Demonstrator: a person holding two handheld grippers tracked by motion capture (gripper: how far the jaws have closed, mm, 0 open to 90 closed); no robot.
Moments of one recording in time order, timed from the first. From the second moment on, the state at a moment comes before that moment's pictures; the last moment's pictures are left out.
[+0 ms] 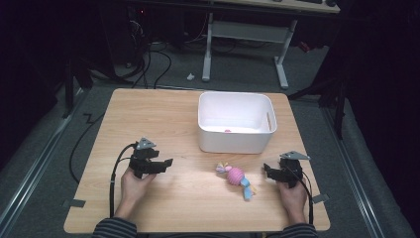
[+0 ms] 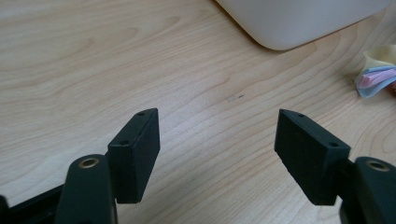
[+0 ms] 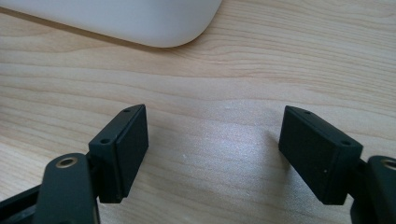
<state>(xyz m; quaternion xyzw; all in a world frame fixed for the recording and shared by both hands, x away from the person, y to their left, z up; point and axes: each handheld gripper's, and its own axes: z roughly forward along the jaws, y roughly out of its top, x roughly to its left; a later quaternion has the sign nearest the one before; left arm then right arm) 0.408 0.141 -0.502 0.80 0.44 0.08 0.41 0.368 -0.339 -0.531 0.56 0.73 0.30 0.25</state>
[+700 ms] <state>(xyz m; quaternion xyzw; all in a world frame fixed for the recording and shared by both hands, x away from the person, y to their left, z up) 0.411 0.108 -0.527 0.83 0.41 0.14 0.35 0.368 -0.339 -0.530 0.56 0.73 0.30 0.24</state>
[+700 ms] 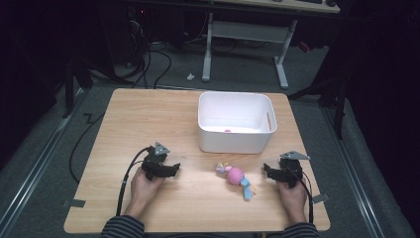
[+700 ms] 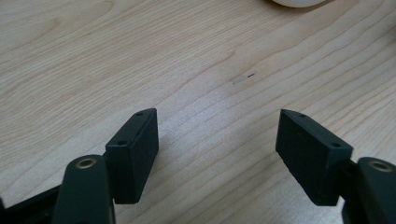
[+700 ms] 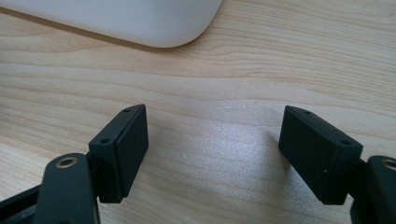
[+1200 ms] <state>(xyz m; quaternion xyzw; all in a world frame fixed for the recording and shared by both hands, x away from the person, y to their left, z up) 0.412 0.102 -0.536 0.83 0.39 0.17 0.37 0.368 -0.338 -0.531 0.56 0.74 0.30 0.24</state>
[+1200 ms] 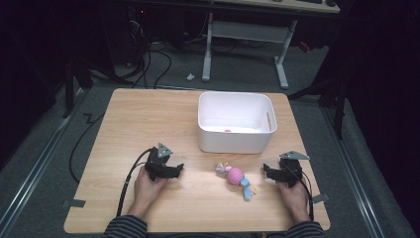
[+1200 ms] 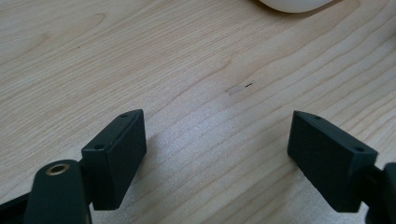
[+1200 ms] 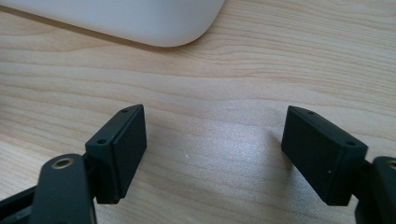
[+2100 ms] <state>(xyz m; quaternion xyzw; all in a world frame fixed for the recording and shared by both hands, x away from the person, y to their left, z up) 0.411 0.103 -0.536 0.83 0.39 0.16 0.37 0.328 -0.320 -0.498 0.50 0.79 0.32 0.16</state>
